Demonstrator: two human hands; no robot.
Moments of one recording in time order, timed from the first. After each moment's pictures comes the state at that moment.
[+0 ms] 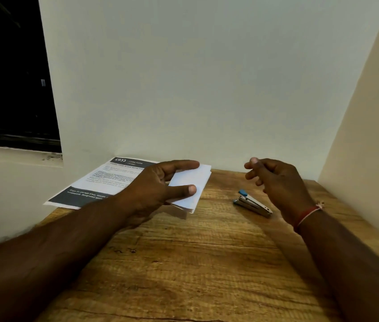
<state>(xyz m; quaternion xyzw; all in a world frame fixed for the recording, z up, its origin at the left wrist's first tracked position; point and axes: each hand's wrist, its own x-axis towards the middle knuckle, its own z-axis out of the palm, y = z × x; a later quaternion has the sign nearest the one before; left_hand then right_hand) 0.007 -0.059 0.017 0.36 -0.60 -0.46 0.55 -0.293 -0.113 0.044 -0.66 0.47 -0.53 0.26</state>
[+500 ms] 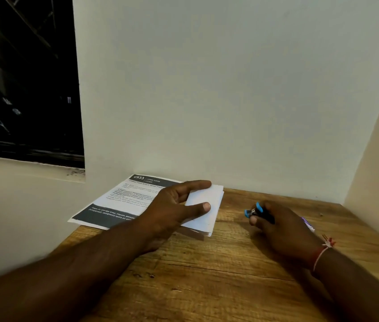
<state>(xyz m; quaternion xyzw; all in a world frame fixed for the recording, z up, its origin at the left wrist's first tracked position) 0.010 -0.064 0.013 0.36 -0.55 -0.47 0.59 -0.282 -0.122 0.012 -0.77 0.53 -0.32 0.15</state>
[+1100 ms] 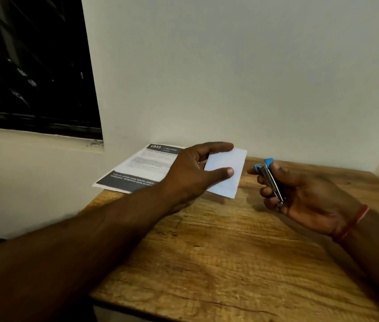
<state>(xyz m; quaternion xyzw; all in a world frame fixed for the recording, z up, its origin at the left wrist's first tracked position) 0.005 -0.054 0.018 0.40 -0.61 -0.33 0.60 -0.253 -0.087 0.035 -0.51 0.32 -0.38 0.70</state>
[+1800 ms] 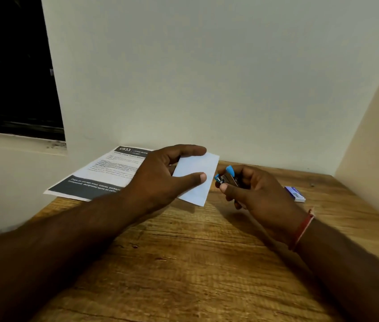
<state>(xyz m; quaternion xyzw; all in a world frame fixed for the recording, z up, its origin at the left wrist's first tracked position) 0.002 -0.059 0.014 0.43 -0.64 -0.26 0.58 -0.245 -0.088 0.022 -0.71 0.42 -0.42 0.38</state>
